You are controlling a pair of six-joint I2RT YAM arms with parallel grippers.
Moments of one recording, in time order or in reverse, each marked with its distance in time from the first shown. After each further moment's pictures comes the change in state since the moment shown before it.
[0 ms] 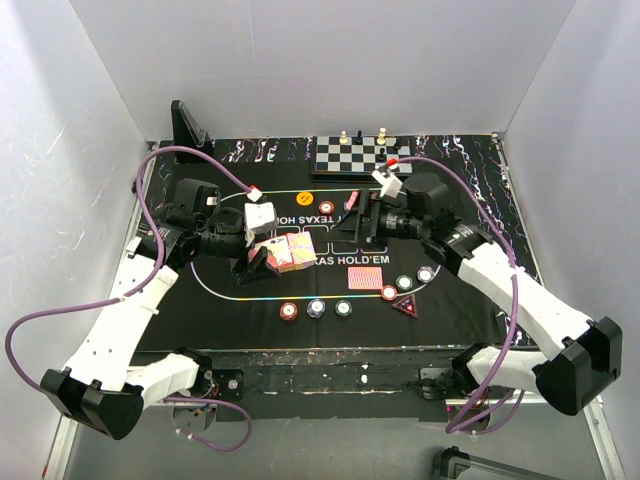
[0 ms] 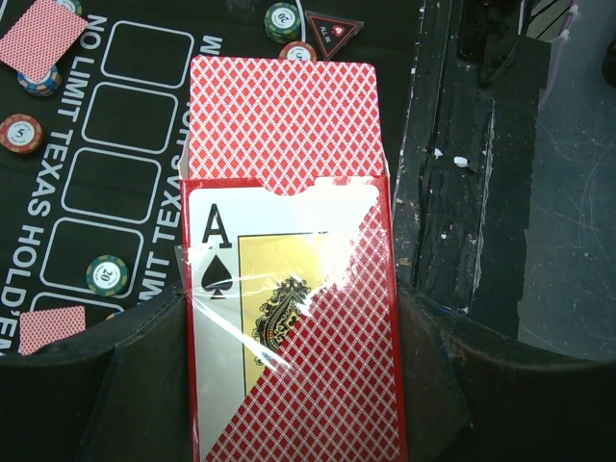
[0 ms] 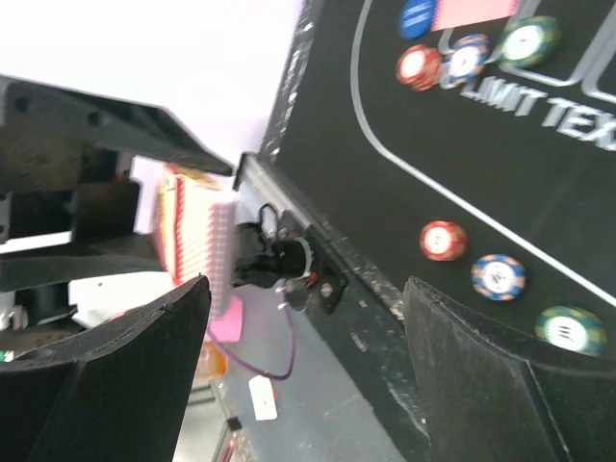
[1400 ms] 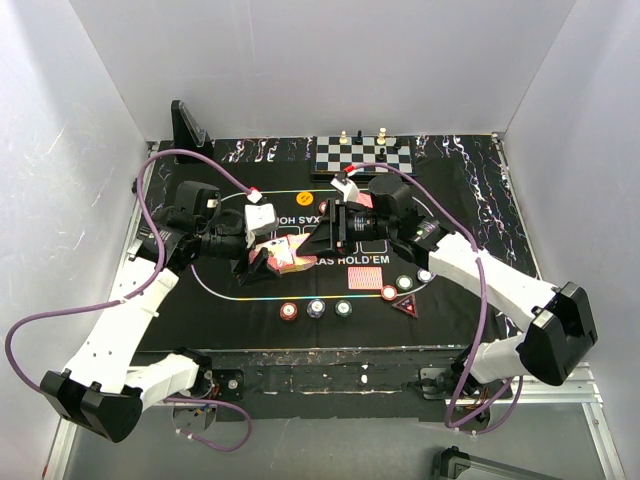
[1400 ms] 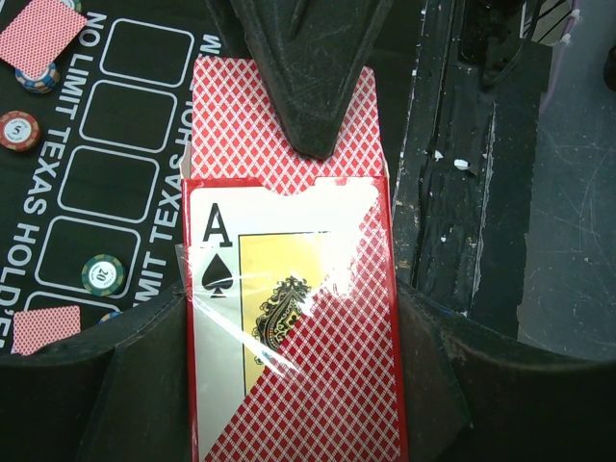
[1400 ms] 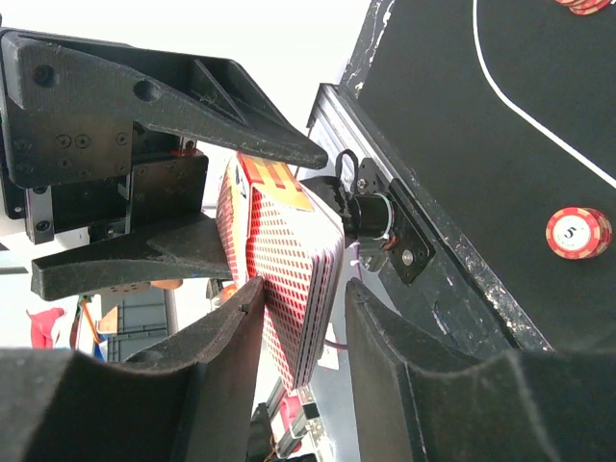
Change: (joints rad) left arm 0.000 -0.014 -0.028 0.028 -0.005 -0.023; right arm 0.169 0.199 0.068 0.199 -0.146 0.177
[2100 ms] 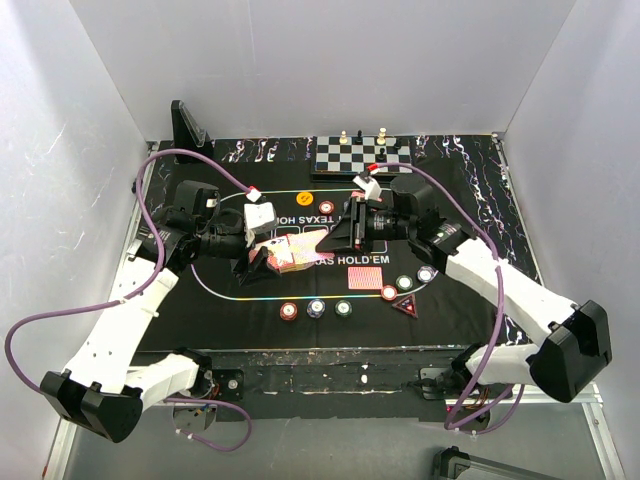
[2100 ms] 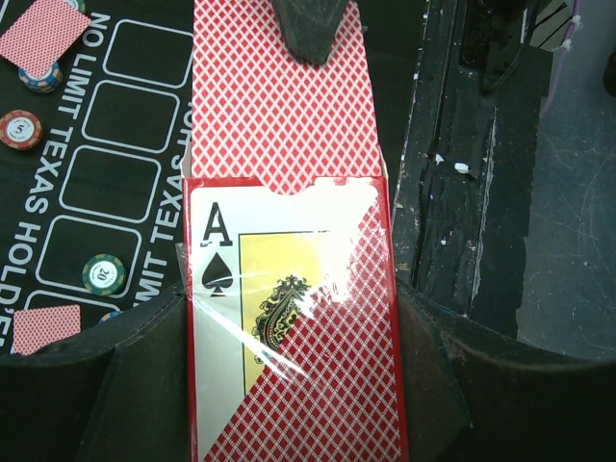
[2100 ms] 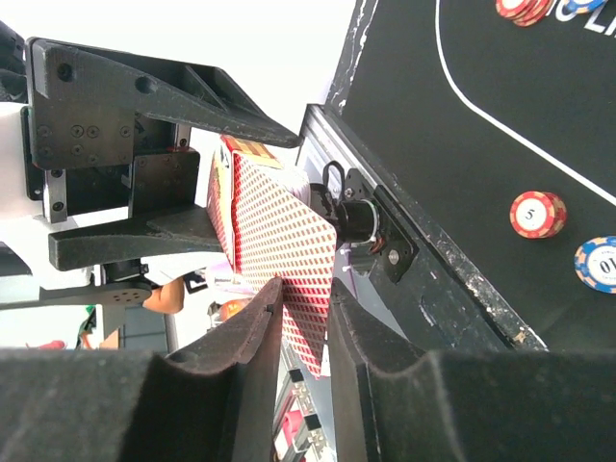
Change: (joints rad) left arm 0.000 -0.001 0.000 0.009 0.001 -0.014; right arm -0.084 -0.096 -0.053 -0.060 -0.007 -0.008
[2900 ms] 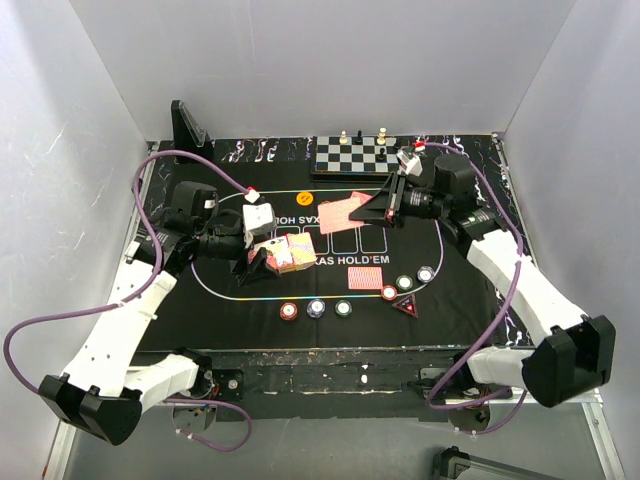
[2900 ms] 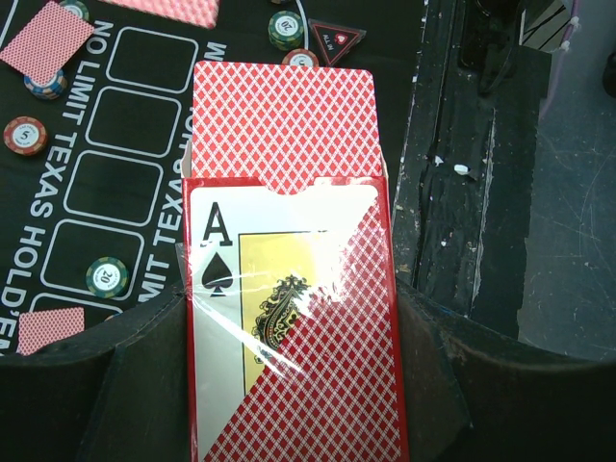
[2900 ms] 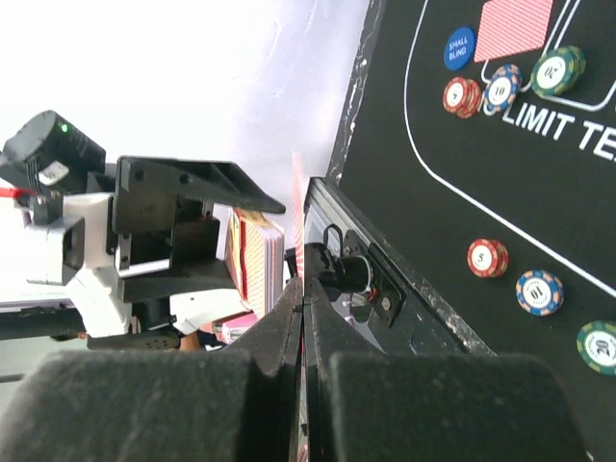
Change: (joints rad) left arm 0.000 -0.012 0.000 0.000 0.003 0.004; right arm -0.272 -0.060 0.012 -0.036 -0.103 0.000
